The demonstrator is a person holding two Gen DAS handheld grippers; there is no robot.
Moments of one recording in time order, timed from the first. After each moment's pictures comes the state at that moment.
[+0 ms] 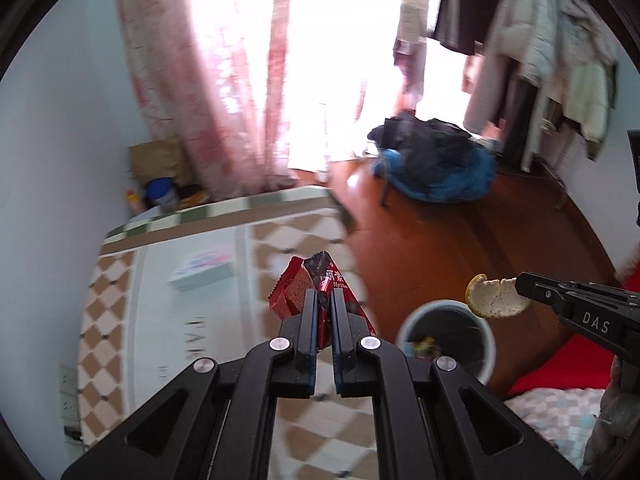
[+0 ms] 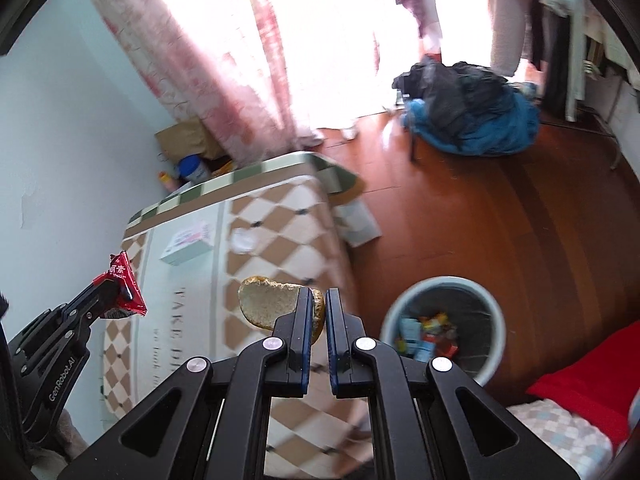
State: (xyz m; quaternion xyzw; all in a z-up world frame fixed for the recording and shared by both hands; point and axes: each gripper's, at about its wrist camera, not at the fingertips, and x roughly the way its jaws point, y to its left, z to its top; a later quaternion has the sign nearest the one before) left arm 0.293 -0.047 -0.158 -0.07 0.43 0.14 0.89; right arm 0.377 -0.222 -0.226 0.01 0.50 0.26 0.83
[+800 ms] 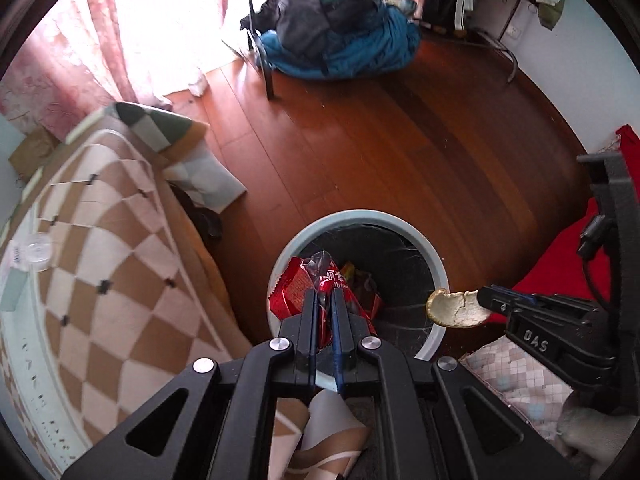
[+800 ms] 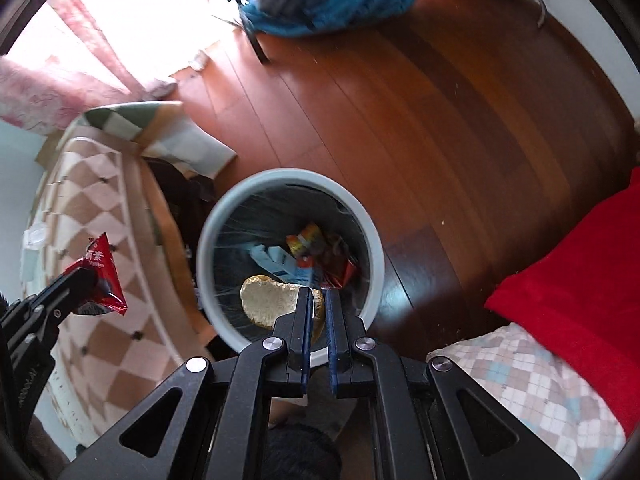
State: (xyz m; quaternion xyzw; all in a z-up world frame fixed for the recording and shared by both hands) left arm 0.439 -0.205 -0.344 -0.03 0.60 0.00 0.80; right arm 0.471 -0.408 -0.466 0.06 0.66 0.10 0.75
